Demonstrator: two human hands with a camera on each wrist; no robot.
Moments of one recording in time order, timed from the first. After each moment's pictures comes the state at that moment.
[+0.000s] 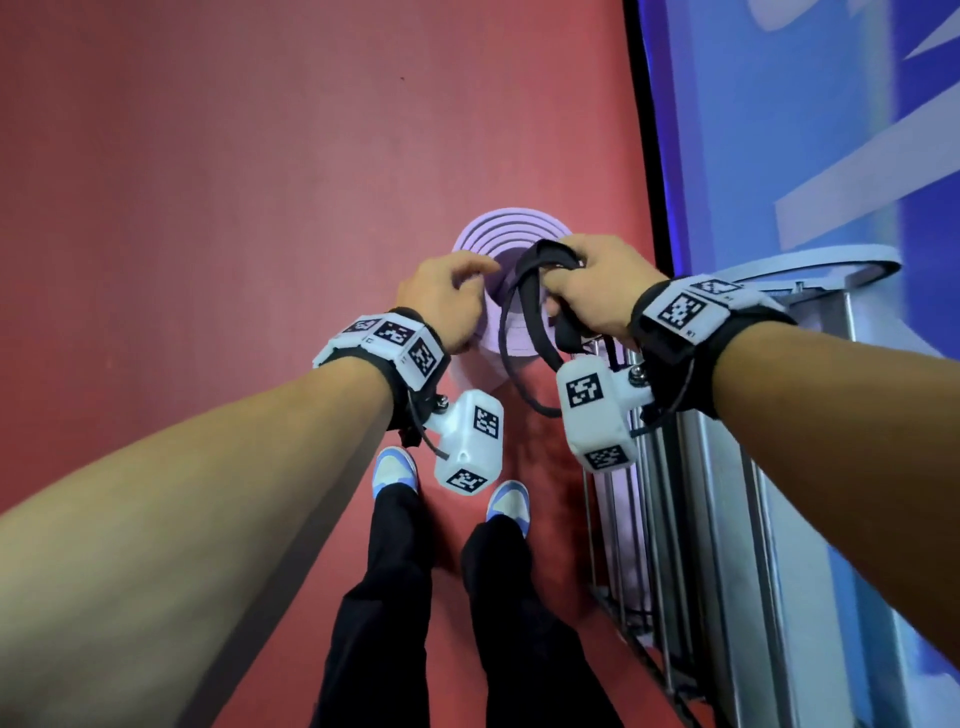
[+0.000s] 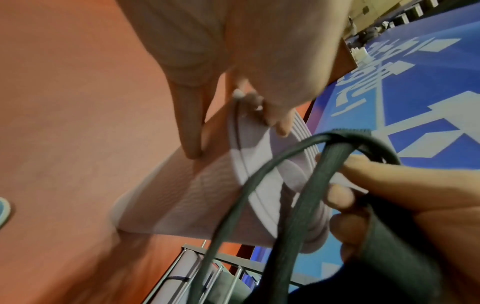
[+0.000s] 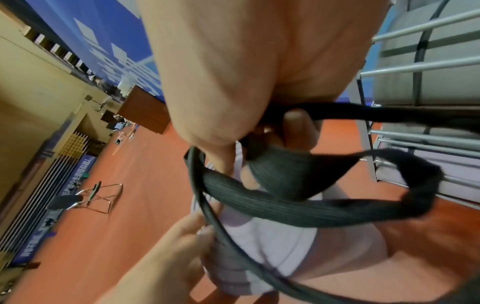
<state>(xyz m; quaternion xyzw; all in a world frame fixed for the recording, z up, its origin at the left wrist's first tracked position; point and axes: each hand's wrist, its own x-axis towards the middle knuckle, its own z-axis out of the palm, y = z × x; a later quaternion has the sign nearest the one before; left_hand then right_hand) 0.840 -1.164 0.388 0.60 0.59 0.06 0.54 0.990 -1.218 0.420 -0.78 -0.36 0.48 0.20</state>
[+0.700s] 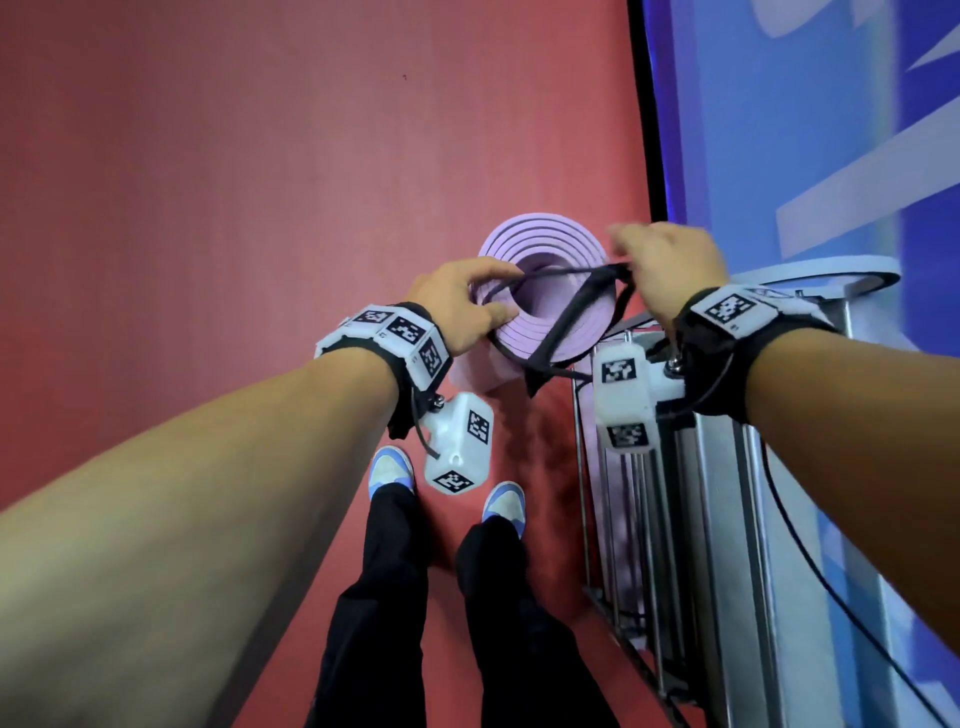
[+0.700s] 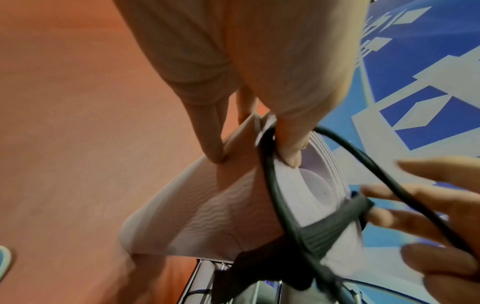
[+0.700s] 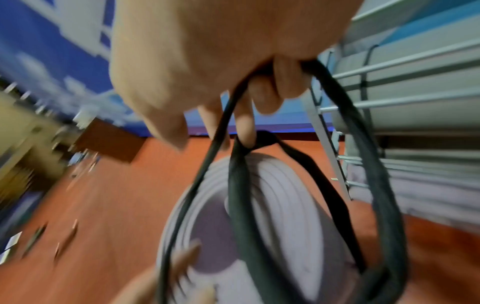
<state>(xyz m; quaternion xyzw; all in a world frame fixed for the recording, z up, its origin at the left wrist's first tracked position) 0.838 -1.155 0.382 0.71 0.50 -0.01 0.50 1.029 -1.224 0.420 -0.89 -0.27 0.32 0.20</state>
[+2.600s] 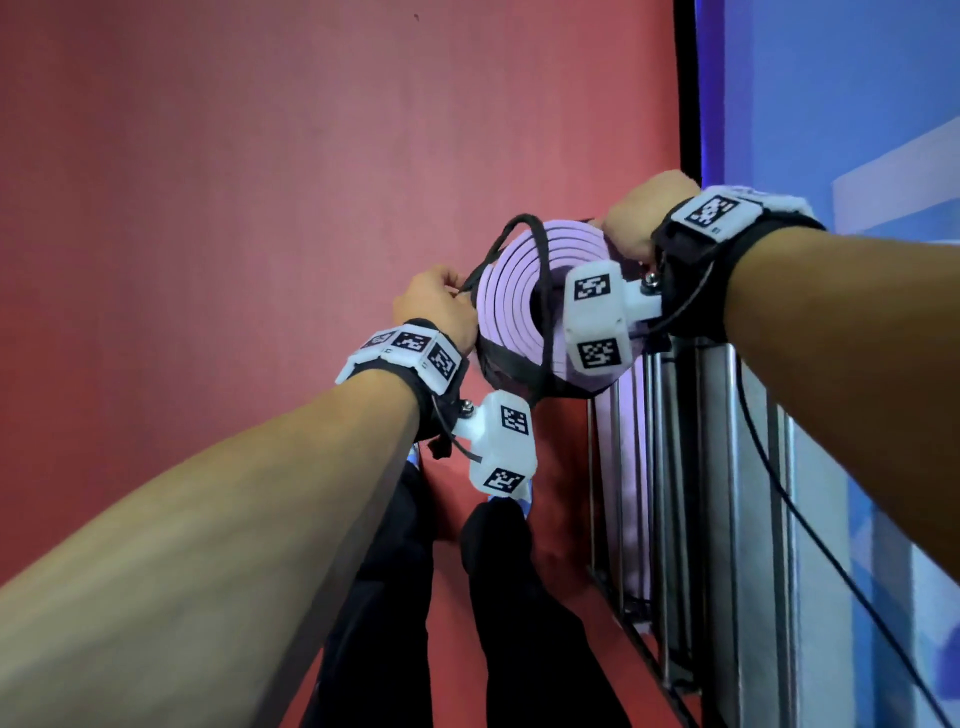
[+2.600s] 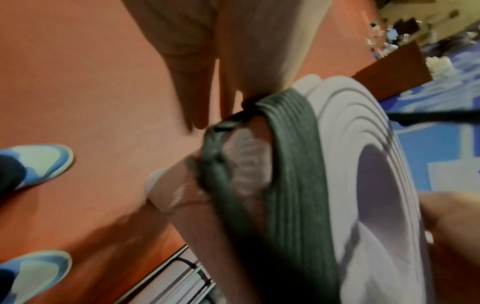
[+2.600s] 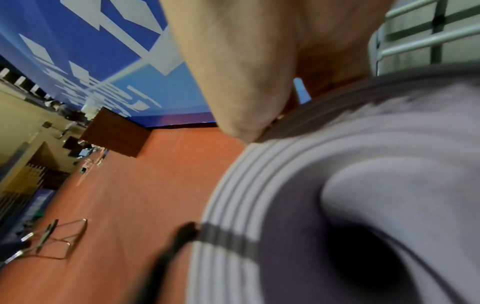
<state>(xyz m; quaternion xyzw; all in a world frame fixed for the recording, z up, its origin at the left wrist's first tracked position) 0.830 -1.167 0.338 0.50 0.68 0.03 0.53 1.031 -1.164 0.374 -0.85 -0.37 0.38 -0.09</state>
